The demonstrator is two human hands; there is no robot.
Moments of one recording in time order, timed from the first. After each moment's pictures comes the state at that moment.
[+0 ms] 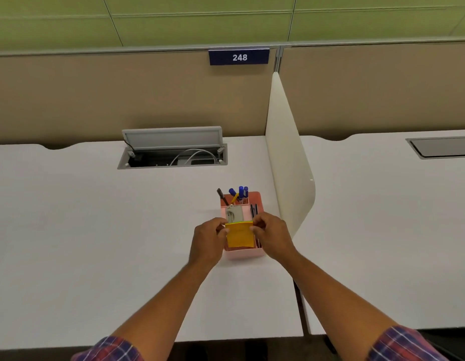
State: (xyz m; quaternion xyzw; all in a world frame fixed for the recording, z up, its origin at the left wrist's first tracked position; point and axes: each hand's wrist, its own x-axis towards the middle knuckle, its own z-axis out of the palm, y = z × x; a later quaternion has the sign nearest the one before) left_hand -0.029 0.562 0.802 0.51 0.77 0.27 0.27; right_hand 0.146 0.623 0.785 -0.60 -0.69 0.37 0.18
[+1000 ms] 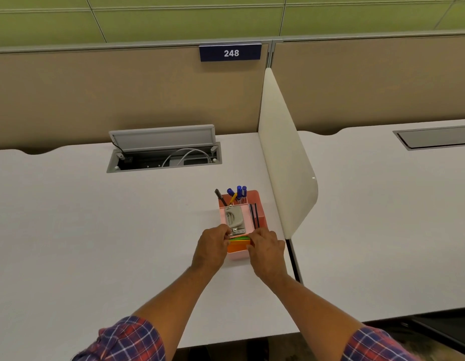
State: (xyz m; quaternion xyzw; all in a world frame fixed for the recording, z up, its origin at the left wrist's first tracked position) left_hand -0.037 0.572 0.764 0.59 0.74 0.16 0.28; right_hand 0.125 0.580 0.727 -0.64 -0.74 0.17 0.09
